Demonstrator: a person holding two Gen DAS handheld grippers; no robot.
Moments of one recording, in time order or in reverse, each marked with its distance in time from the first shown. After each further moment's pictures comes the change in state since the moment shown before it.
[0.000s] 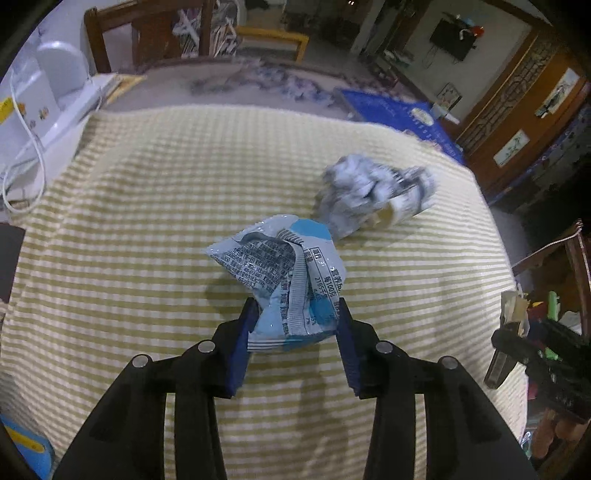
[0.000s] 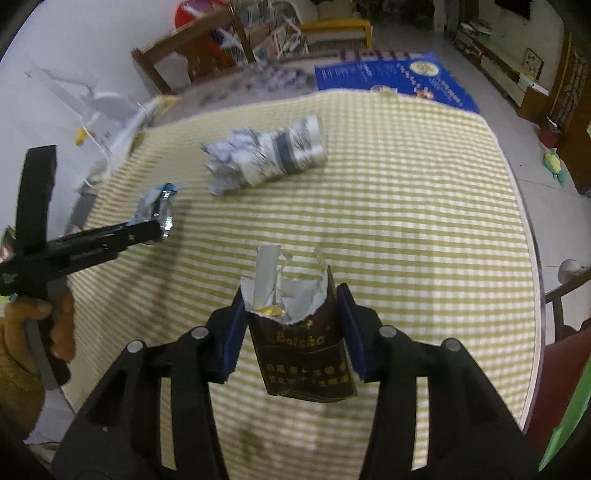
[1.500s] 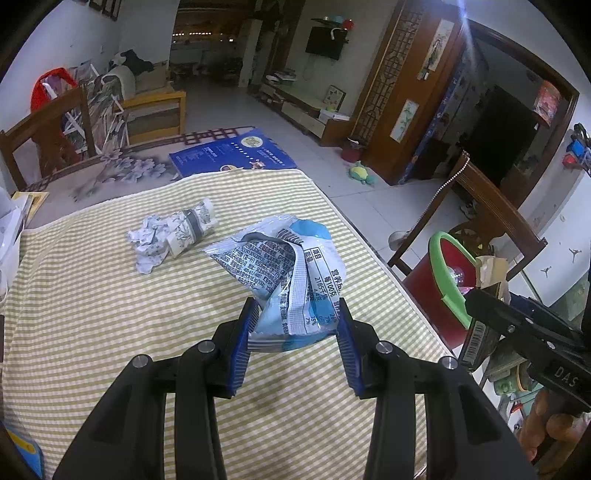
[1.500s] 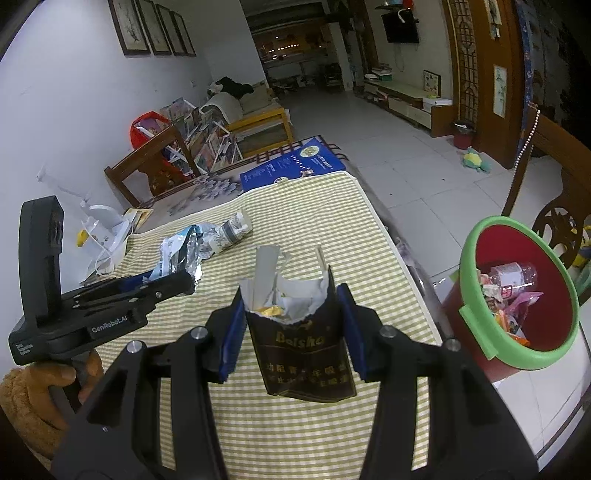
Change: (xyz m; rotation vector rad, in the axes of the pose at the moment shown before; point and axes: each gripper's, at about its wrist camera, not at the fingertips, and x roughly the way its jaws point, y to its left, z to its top) left arm -0.097 -0.164 -0.055 0.344 -0.136 -0.220; right arm -0.174 -0.033 -0.098 0.254 -0.361 -0.170
